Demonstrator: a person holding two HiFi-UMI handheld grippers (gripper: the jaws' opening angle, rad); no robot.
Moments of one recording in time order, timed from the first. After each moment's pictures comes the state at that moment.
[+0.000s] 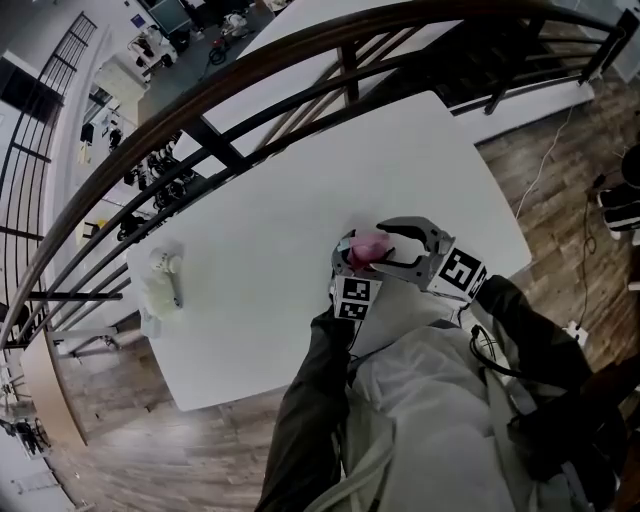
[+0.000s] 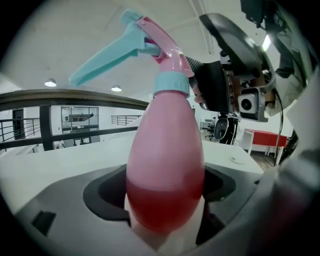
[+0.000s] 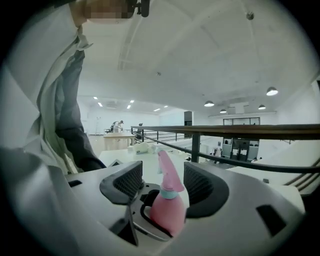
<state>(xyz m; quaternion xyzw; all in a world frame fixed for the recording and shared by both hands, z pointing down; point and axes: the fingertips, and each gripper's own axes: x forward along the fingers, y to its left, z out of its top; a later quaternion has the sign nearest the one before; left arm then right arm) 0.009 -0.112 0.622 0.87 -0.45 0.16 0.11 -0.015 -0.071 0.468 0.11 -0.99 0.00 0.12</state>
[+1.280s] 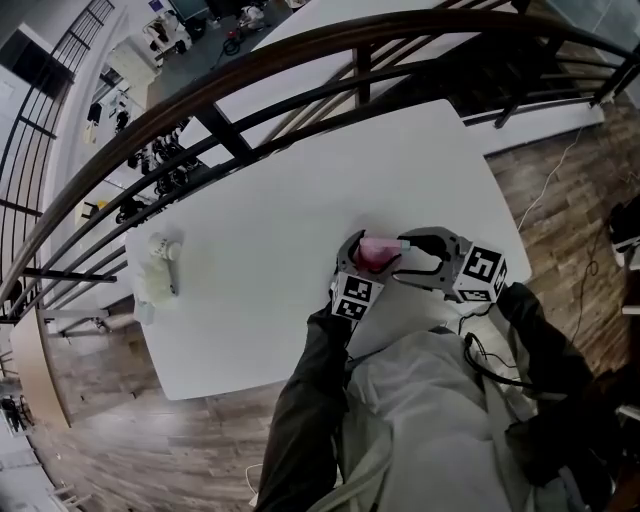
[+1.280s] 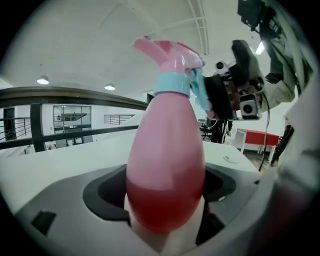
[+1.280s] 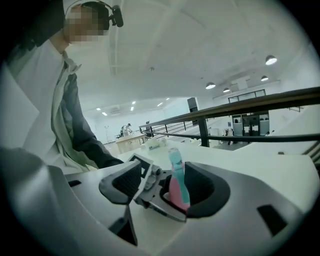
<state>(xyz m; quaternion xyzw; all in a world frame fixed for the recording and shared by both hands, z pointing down) 0.031 -0.114 0.623 0.89 -0.42 0.16 0.11 0.026 -0.063 0.483 0.05 -0.98 0.11 0.14</state>
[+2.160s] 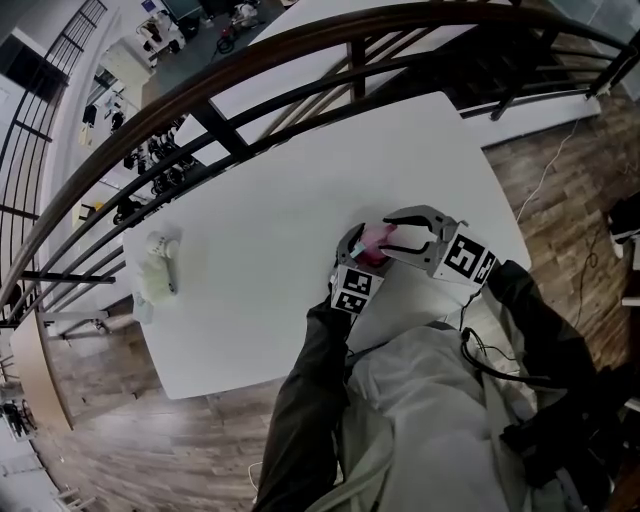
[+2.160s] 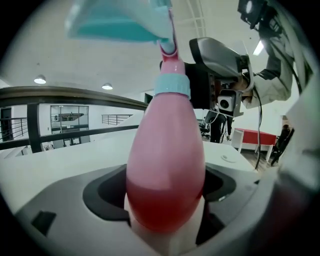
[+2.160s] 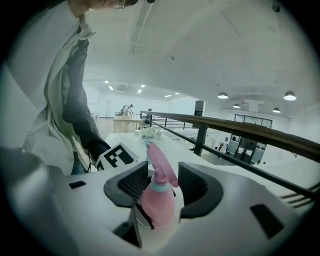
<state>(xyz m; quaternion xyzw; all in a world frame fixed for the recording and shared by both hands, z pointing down) 0.033 -0.112 0.621 0.89 -0.40 0.16 0.10 0.003 -0.082 0.484 0.05 -0.98 -0.05 0.21</state>
